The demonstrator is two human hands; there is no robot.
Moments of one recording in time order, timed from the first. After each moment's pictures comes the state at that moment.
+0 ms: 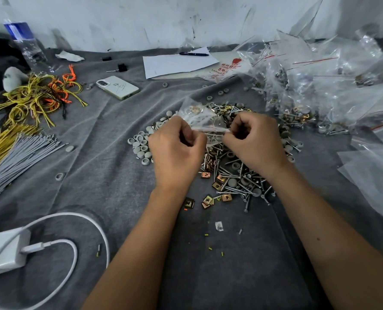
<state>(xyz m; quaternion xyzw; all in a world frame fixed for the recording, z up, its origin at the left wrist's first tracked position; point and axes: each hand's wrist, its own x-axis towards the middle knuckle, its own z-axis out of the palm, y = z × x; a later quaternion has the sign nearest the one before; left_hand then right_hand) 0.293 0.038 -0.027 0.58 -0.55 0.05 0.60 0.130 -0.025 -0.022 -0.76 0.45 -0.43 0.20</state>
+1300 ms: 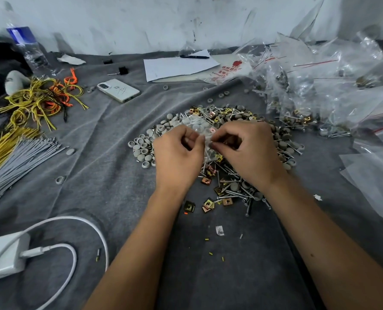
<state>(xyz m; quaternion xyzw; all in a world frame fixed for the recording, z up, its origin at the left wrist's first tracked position) 0.292 0.038 -0.025 0.64 -0.54 -0.10 0.54 0.138 -0.008 -0.015 -0.82 0.35 -0.44 0.14</state>
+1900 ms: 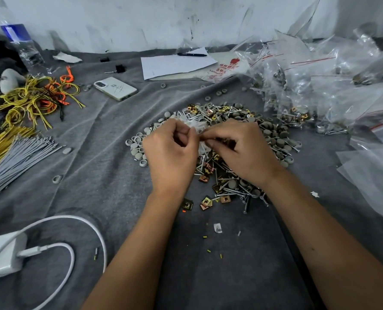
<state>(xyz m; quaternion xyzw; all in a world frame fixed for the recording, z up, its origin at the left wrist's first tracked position) 0.293 0.041 -0.026 0.61 -0.52 -0.02 0.60 0.138 -0.011 -0.016 -0.85 0.30 -0.39 0.17</state>
